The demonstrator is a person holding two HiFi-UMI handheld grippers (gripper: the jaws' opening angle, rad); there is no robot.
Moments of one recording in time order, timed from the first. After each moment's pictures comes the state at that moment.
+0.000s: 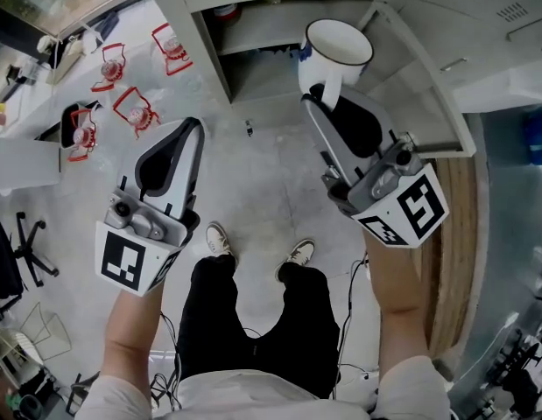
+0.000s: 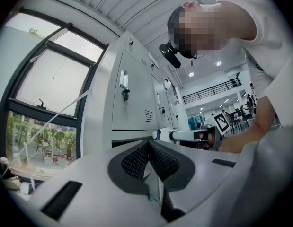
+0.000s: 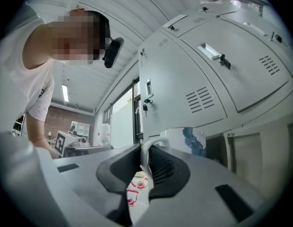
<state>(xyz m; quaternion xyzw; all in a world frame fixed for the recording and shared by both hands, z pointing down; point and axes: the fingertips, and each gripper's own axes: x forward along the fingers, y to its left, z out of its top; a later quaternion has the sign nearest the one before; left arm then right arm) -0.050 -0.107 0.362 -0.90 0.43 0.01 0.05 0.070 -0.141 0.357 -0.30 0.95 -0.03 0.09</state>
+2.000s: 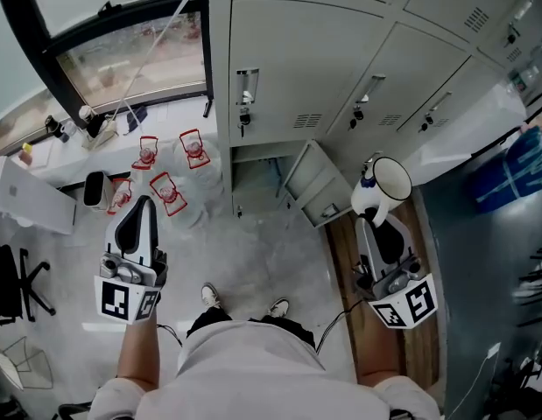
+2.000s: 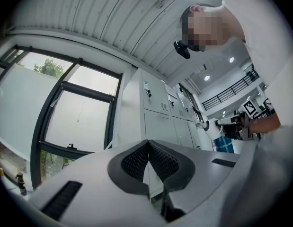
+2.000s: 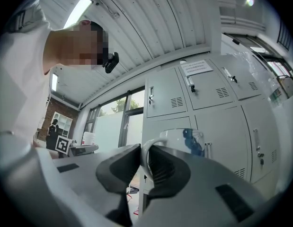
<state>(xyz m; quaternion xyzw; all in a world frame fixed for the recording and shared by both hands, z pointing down) -0.173 -0.008 0.093 -0.83 0.54 0.09 0.09 0.157 0.002 0.059 -0.42 0.90 0.05 0.08</state>
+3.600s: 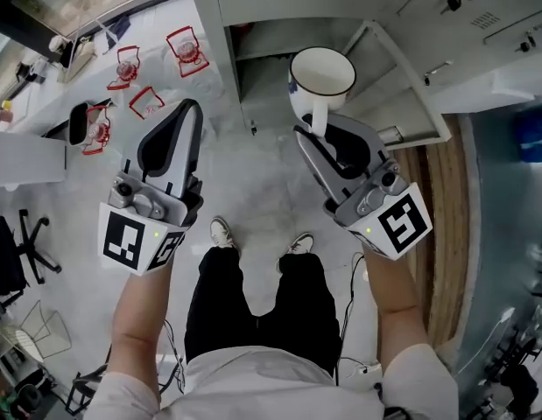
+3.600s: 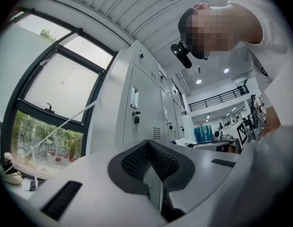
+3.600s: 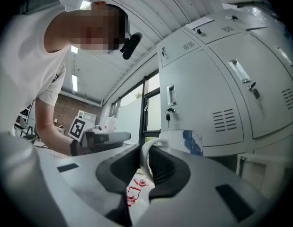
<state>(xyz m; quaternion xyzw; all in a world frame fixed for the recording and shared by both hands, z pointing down) -0.084 -0.096 0.285 -0.89 0.45 0.07 0.03 0.036 -0.081 0.305 -0.28 0.96 0.04 0.05</state>
